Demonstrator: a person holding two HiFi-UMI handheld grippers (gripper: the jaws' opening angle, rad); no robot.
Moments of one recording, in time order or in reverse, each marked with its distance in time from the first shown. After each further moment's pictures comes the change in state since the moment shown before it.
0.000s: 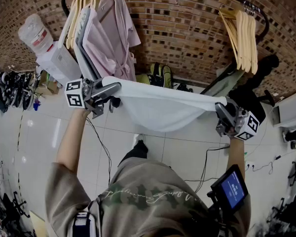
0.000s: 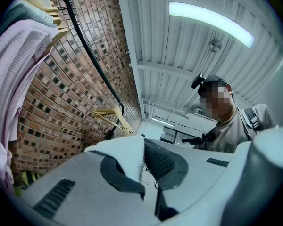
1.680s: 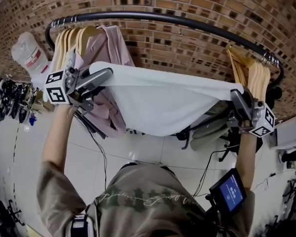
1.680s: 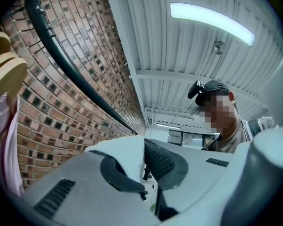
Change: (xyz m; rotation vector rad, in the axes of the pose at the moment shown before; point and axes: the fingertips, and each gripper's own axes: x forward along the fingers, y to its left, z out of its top) left arm 0.046 0.137 0.217 0.146 -0.063 0.021; right arm 0.108 -0.214 0.149 -0.083 -0.056 0.064
